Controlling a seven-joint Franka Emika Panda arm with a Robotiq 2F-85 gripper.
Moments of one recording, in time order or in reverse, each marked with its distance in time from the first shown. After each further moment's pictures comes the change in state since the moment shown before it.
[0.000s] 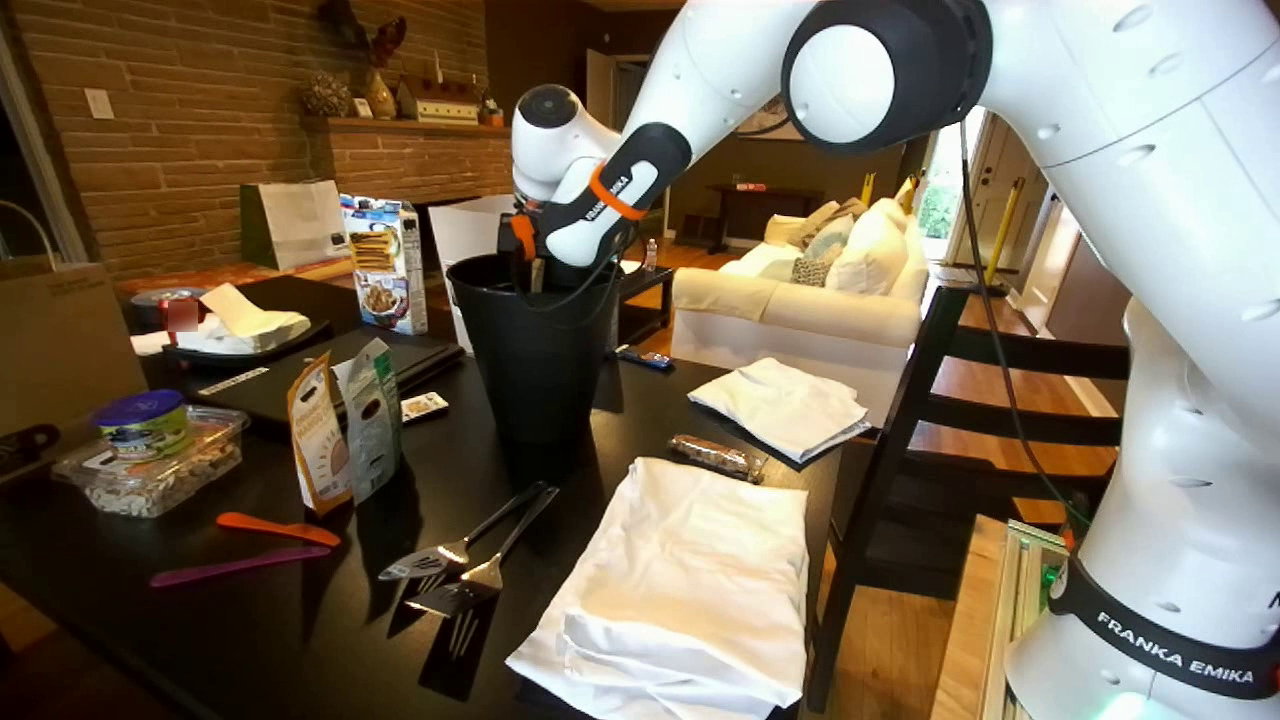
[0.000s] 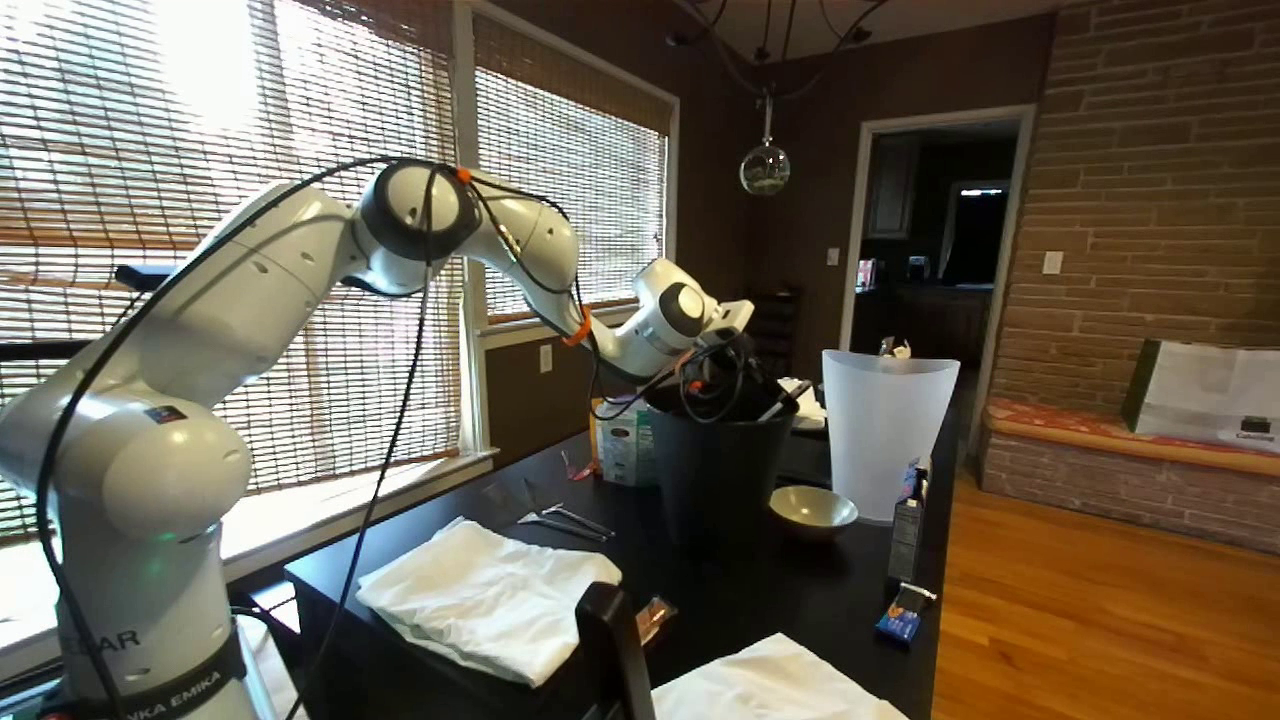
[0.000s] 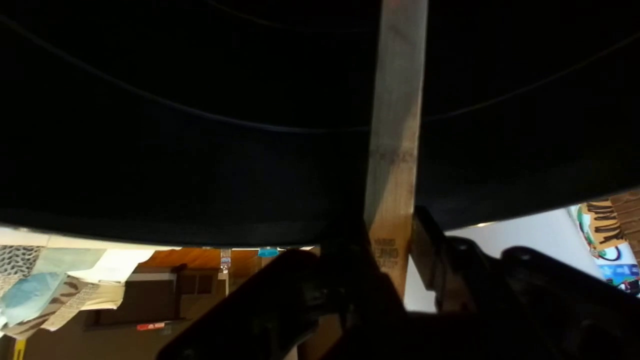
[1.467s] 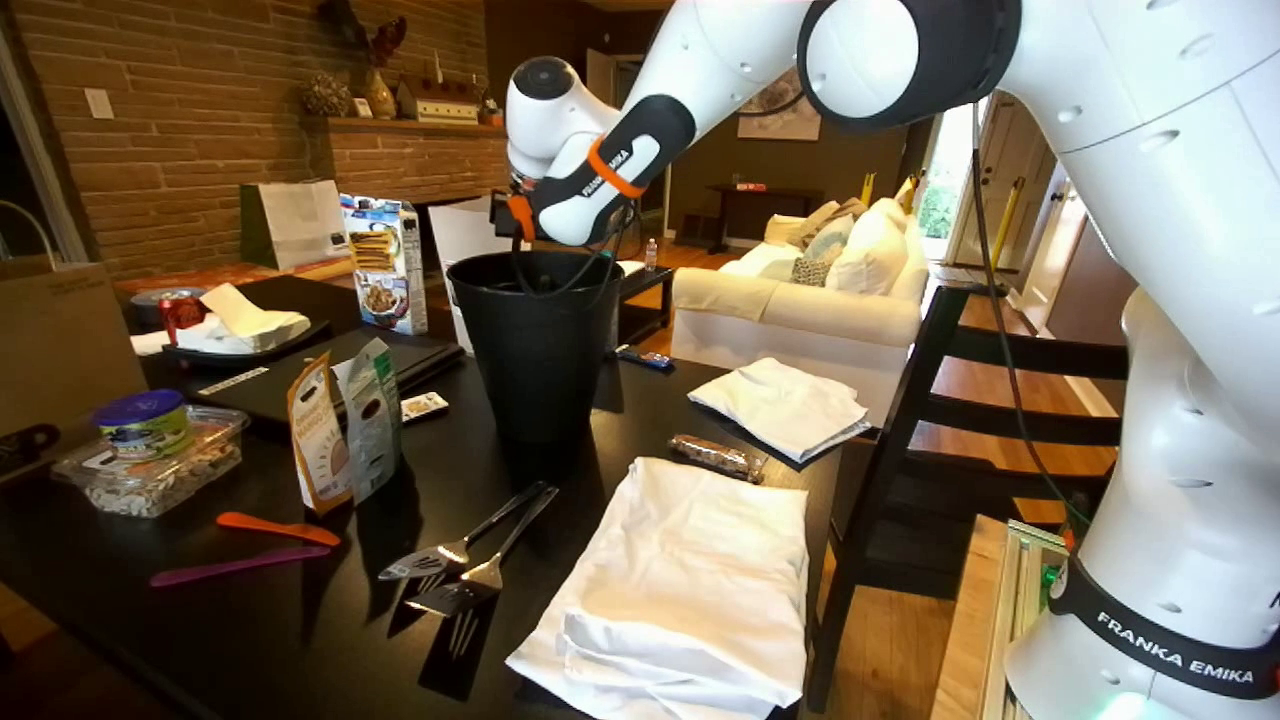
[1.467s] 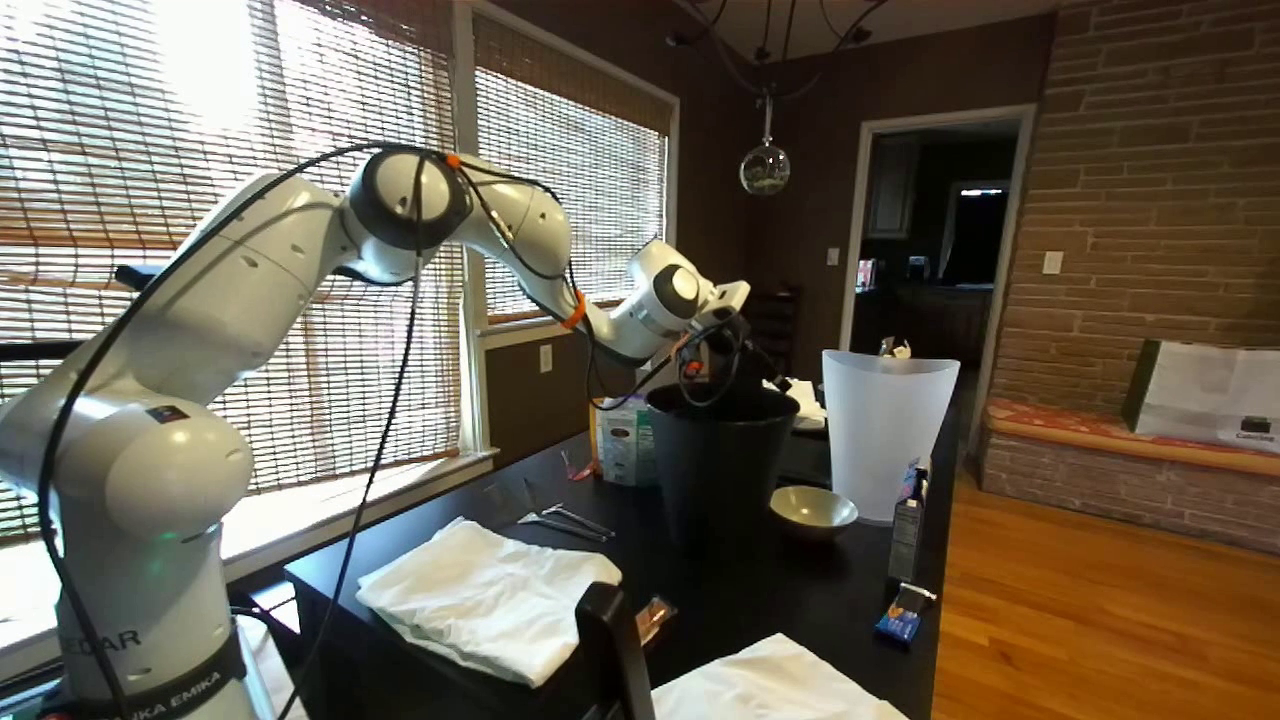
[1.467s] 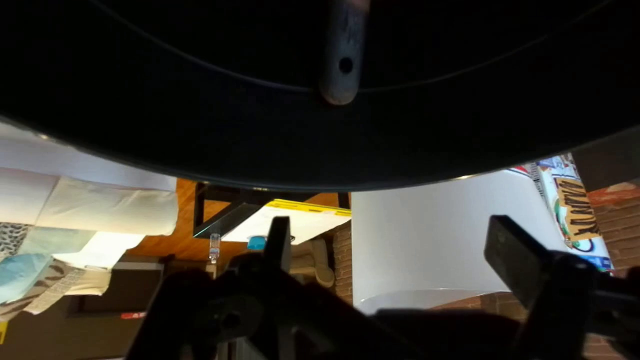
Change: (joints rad) arm 0.011 -0.055 0.013 0.000 0.002 -0.054 -0.084
